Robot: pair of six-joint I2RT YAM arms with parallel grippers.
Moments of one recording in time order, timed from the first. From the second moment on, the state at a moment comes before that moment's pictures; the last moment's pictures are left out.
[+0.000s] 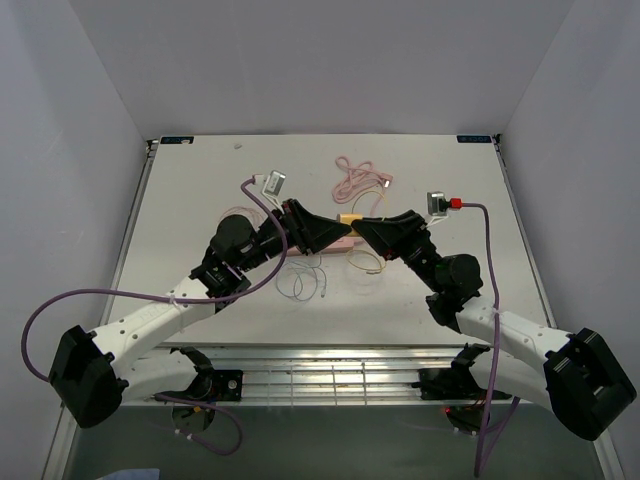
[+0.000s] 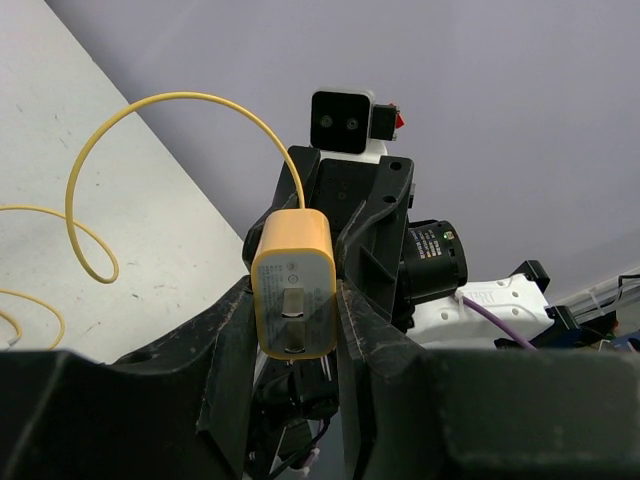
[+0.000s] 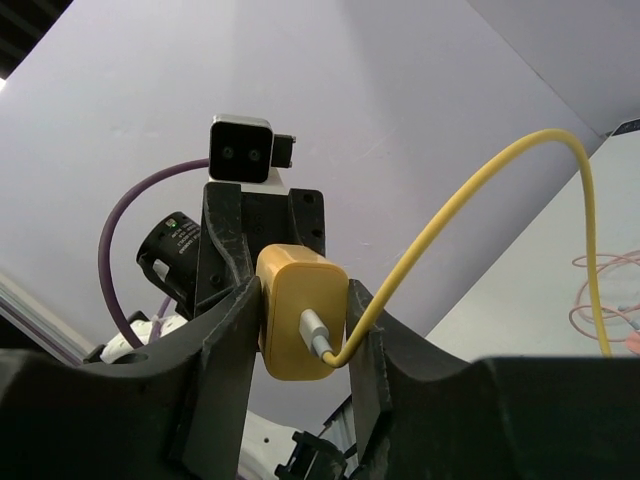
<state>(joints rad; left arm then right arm) -0.76 1.10 0.79 0.49 0.32 -0.92 0.67 1.05 0.40 1.17 -0.23 1.10</state>
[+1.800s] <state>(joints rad) -0.79 1.12 0.85 0.27 0.25 -0.87 0.65 0.96 0.42 0.91 -0.14 0.89</state>
